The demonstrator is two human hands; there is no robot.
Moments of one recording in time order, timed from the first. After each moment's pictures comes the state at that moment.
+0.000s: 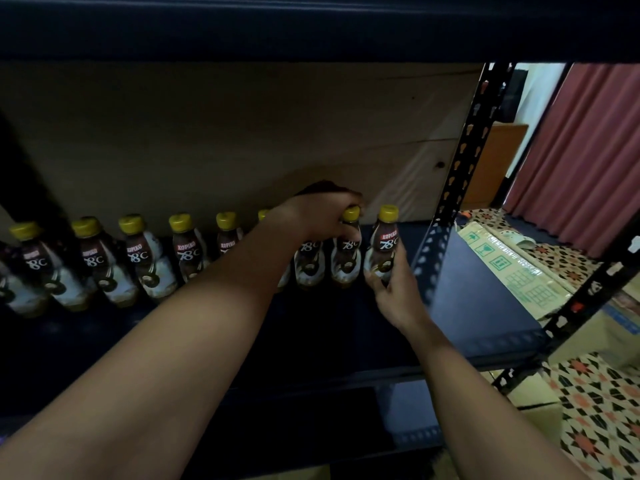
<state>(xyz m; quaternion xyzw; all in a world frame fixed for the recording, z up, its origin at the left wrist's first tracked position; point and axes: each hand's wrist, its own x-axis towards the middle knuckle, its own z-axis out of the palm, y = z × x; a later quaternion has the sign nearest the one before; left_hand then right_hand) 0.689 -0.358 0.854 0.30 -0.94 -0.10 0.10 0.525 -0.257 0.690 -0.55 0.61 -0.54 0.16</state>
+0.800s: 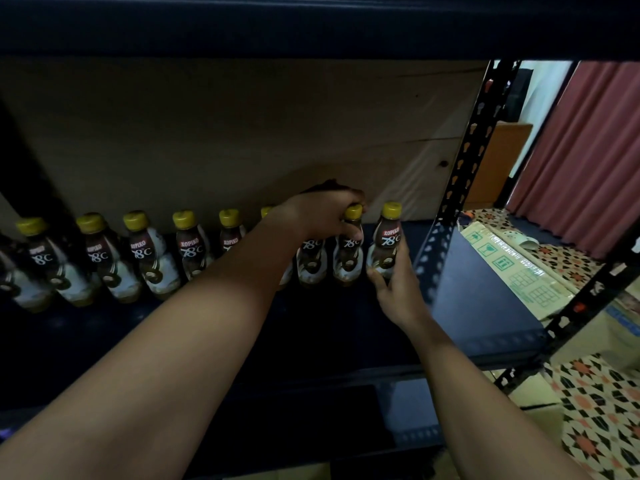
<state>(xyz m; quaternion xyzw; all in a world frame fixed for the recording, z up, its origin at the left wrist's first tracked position) 0.690 -0.361 0.852 0.30 -0.94 -0.10 0.10 0.525 -0.258 0.687 -0.55 0.63 -0.52 0.14</state>
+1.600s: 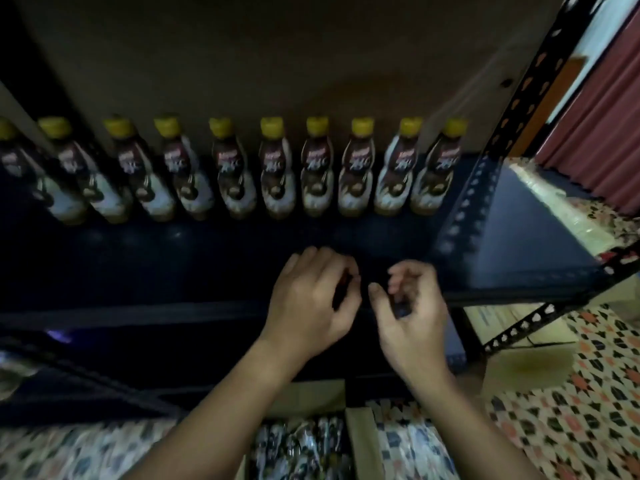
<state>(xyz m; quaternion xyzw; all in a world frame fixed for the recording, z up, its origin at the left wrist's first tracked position) 0.808 -0.195 0.695 0.32 -0.84 0.00 0.44 0.663 -0.127 0.671 -0.53 0.59 -0.60 0.09</state>
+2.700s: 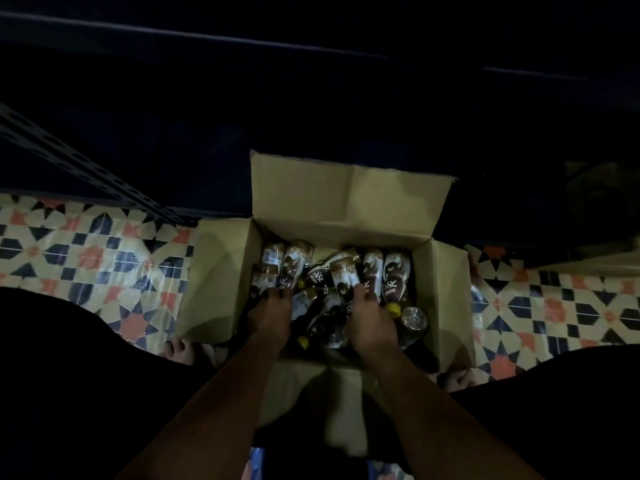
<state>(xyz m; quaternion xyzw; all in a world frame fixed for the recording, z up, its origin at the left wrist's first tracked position) 0.965 -0.065 -0.102 0.62 -0.69 -0.24 -0.28 0.786 -0.032 -0.082 -0.57 0.75 0.11 0.31</state>
